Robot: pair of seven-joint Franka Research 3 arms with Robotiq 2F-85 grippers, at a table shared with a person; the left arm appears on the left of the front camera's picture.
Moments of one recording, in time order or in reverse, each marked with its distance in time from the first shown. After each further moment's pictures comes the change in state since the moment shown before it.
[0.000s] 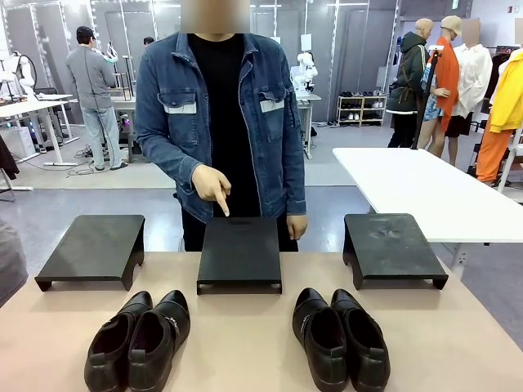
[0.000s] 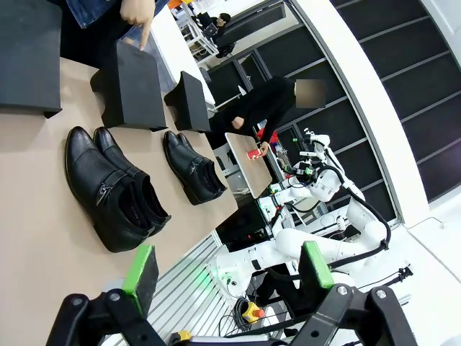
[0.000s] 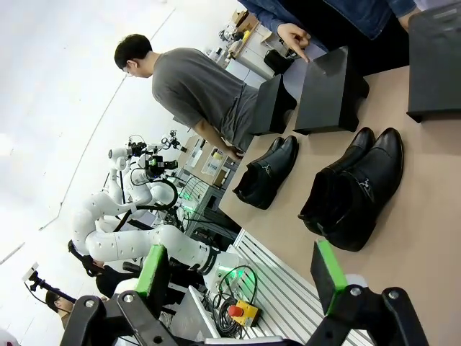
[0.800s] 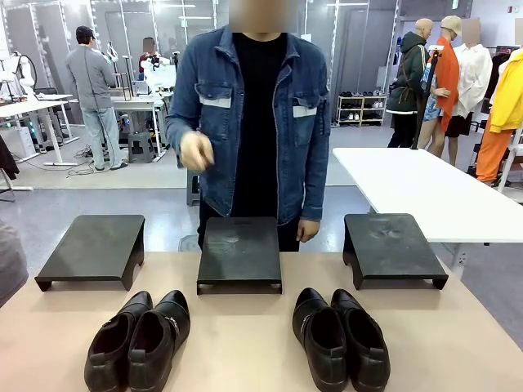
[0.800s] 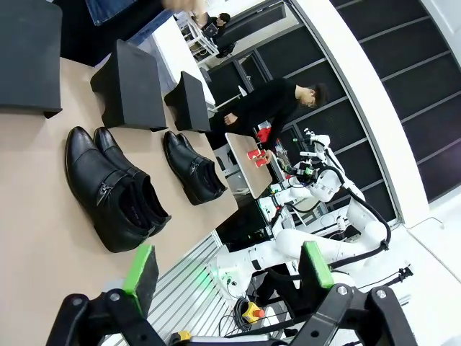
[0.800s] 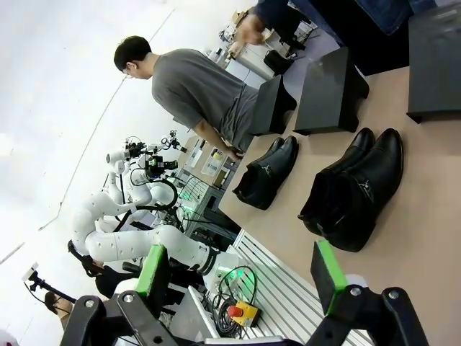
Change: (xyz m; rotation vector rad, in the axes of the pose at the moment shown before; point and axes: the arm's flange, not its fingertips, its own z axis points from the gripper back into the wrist) left arm 0.000 0.000 0.000 0.000 -0.001 0.000; right arm 0.000 0.000 0.000 0.000 -0.001 0.002
